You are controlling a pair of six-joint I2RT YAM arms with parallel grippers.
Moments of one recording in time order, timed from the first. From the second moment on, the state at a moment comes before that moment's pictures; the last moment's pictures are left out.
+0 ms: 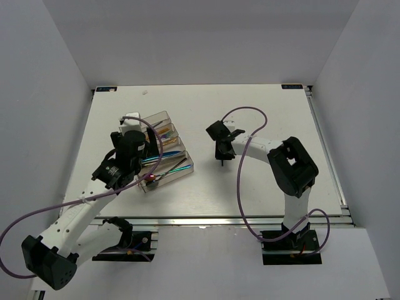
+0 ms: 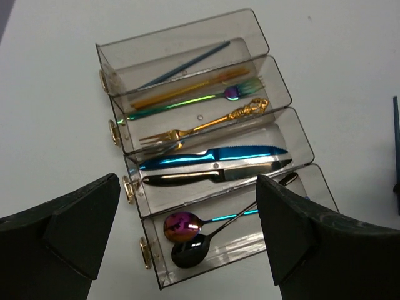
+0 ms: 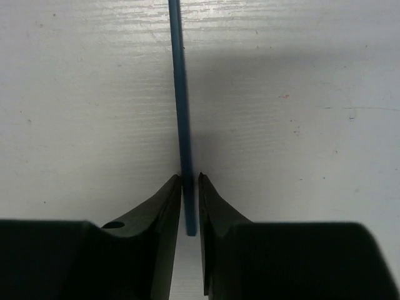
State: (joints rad) left arm -0.52 0.92 0.88 -0.45 -0.59 -0.33; right arm 0.71 1.93 1.27 -0.49 0.32 0.64
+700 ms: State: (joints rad) left arm -0.52 0.82 0.82 -0.35 -0.29 -0.42; right arm 0.71 1.74 1.10 -0.43 0.20 0.61
